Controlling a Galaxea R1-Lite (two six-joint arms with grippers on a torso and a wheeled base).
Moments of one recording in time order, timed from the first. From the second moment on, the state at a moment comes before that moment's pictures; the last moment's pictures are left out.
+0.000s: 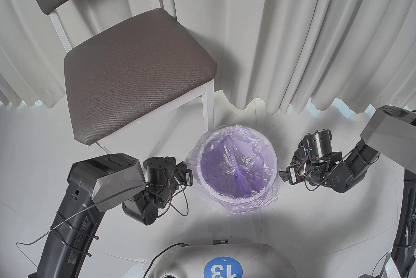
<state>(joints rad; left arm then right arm) -0.41 2.72 -1.19 -1.26 0.06 -0.14 0.31 2.23 -0.90 -0.62 -0.23 -0.01</state>
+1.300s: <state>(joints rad) -0.43 2.75 -1.43 -0.96 -0.02 -0.15 0.28 2.43 -1.14 -0.52 -0.08 -0.03</state>
